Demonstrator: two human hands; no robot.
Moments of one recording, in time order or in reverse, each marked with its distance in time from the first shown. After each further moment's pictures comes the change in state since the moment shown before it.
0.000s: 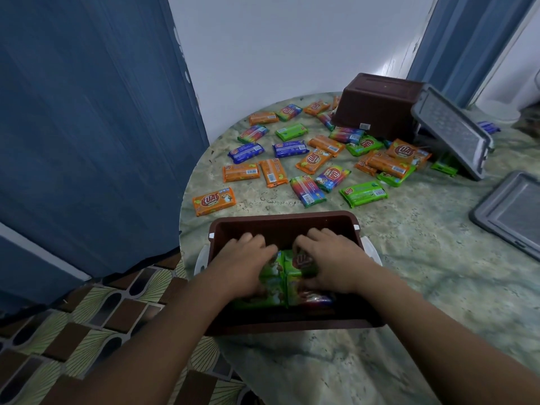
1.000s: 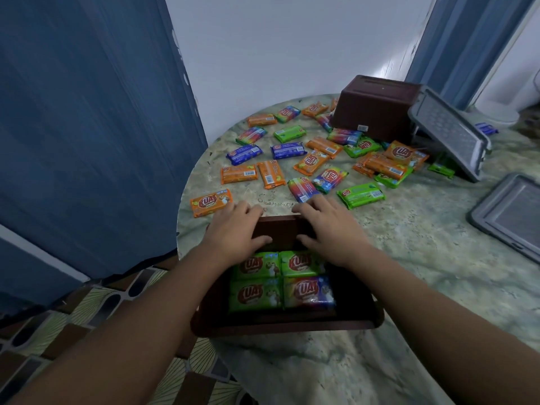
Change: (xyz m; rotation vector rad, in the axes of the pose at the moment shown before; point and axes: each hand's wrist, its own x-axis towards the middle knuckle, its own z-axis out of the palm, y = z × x) left_hand 0.035 -0.025 -0.021 -0.063 0.199 -0.235; right_hand 0.026 0.025 -0.014 -0.009 0.330 0.065
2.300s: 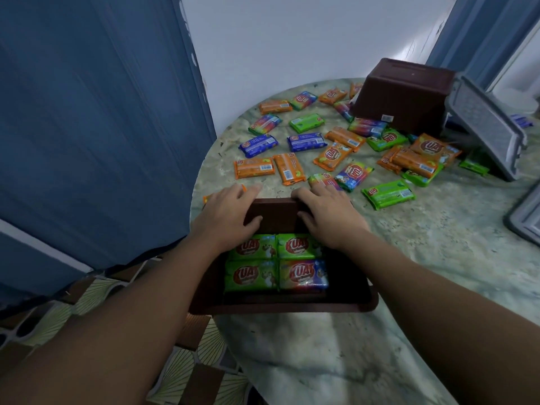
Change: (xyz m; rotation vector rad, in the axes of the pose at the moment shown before) left_hand 0.033 -0.089 0.018 -0.129 0.181 0.081; right_hand 0.079 -0.023 0.025 0.077 -0.056 0.074
